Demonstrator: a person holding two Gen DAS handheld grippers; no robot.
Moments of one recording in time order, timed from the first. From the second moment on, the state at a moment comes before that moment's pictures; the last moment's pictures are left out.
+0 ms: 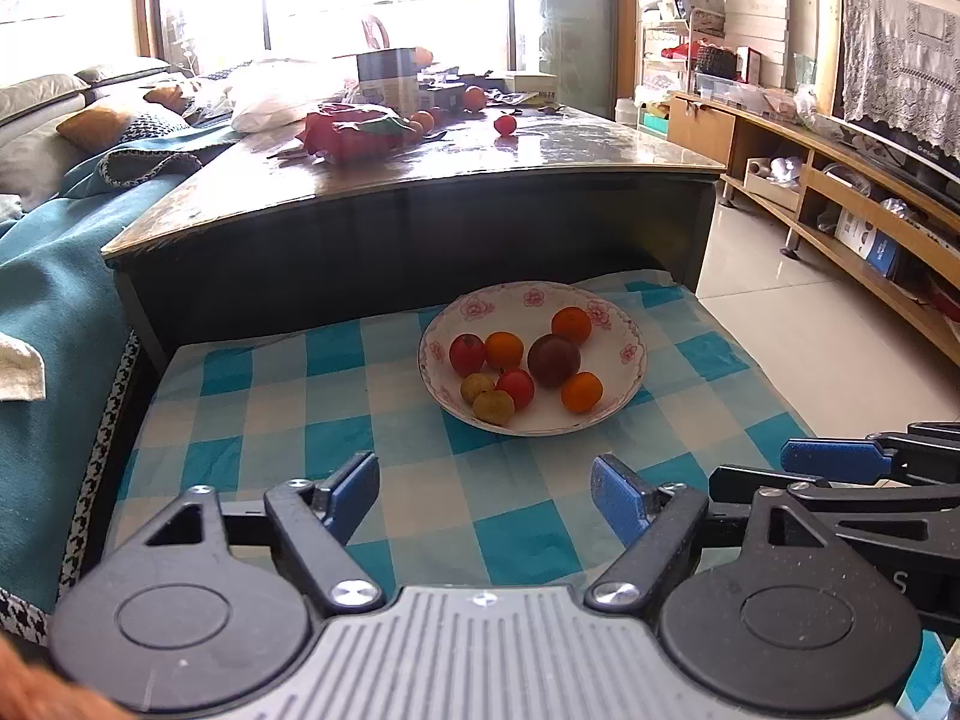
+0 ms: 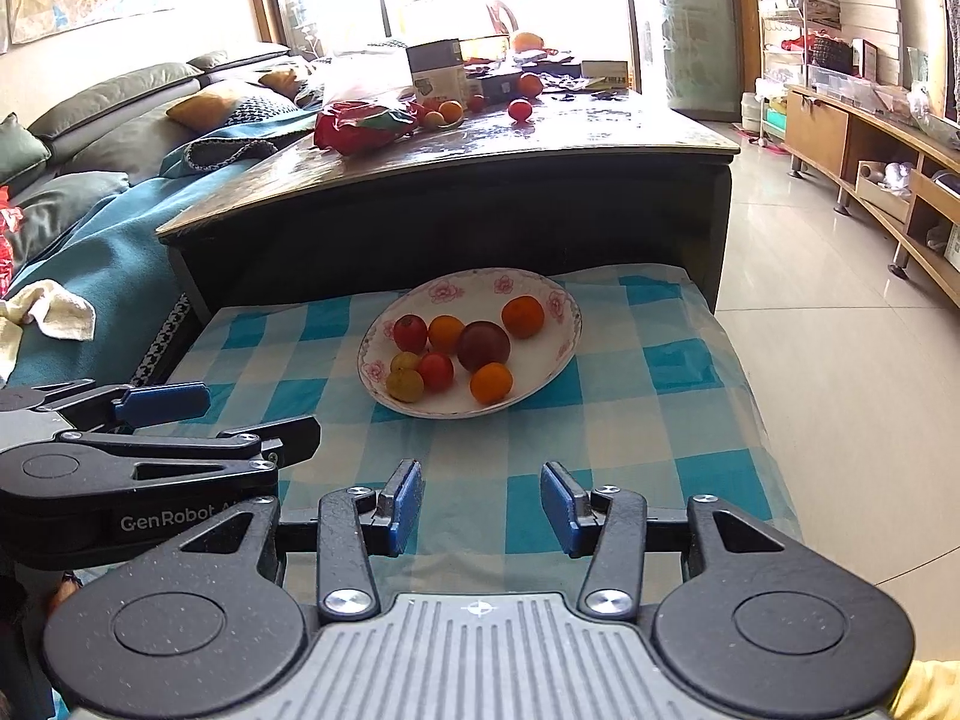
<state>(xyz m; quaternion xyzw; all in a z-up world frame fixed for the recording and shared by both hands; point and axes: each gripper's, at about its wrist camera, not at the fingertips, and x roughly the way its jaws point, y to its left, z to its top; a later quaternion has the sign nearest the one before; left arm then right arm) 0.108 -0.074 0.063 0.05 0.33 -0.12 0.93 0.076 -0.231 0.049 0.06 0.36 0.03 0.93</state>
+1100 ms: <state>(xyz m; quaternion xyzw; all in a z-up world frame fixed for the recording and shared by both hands) 0.037 -0.048 0.071 0.03 0.32 -0.10 0.94 0.012 -0.212 0.066 0.05 0.35 0.04 0.94</state>
